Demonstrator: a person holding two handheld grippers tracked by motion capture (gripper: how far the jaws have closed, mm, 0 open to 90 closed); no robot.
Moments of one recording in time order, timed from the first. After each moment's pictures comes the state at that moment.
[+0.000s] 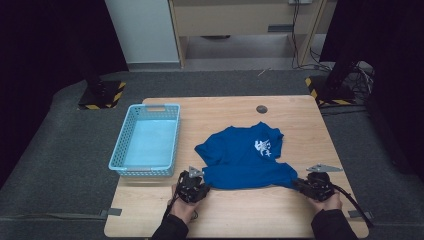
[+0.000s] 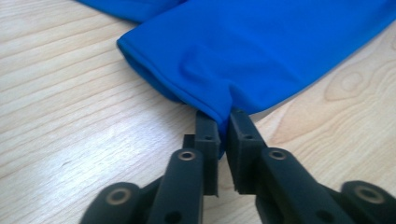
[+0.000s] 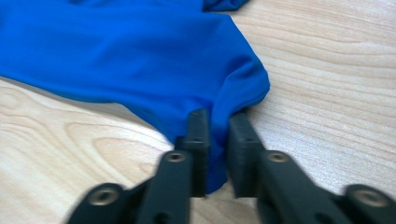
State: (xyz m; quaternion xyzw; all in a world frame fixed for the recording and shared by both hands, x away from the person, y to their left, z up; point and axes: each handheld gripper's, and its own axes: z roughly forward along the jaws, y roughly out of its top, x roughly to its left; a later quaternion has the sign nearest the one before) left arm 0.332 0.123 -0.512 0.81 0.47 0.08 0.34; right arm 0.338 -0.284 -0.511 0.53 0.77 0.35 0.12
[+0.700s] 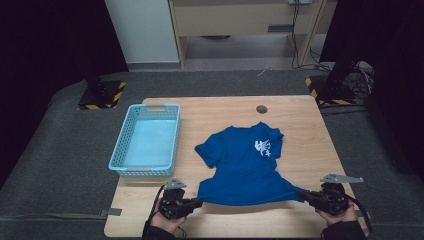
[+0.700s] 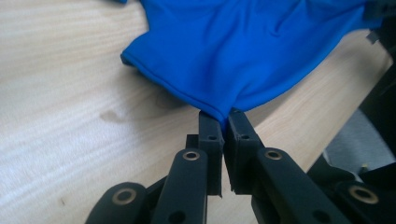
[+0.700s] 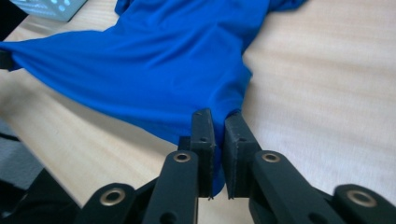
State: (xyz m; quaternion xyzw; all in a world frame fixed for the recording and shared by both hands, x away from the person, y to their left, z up) left arm 0.280 0.168 -0.480 0.78 0.48 -0.03 0.39; right arm 0.288 -0.295 -0.476 0.51 0.76 0.41 0.04
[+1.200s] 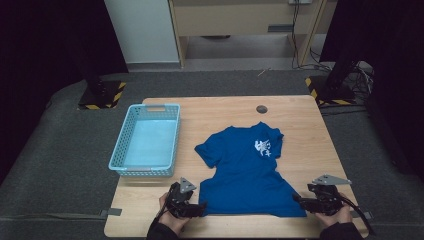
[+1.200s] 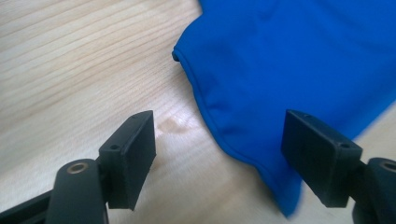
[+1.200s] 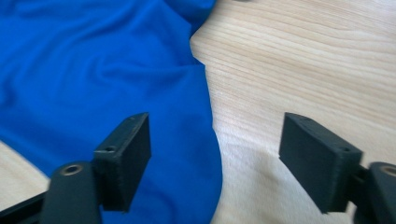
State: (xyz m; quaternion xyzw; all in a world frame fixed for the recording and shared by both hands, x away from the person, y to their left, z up) left arm 0.297 0.141 -0.511 0.84 0.44 0.12 0.30; right arm 0.303 -0.284 -0.504 0.50 0.79 0.33 0.15
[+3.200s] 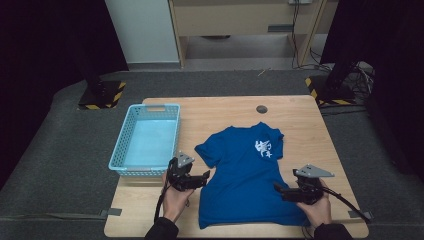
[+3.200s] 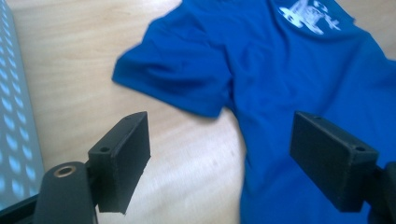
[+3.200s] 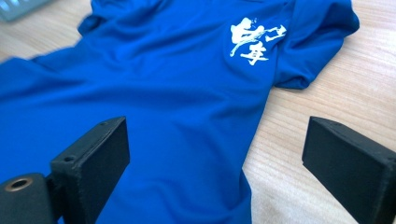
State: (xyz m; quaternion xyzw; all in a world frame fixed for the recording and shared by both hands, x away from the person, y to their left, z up) left arm 0.361 0.143 -0.476 0.77 0.47 0.17 0.40; right arm 0.328 -0.242 -0.498 0.44 0.77 0.41 0.18
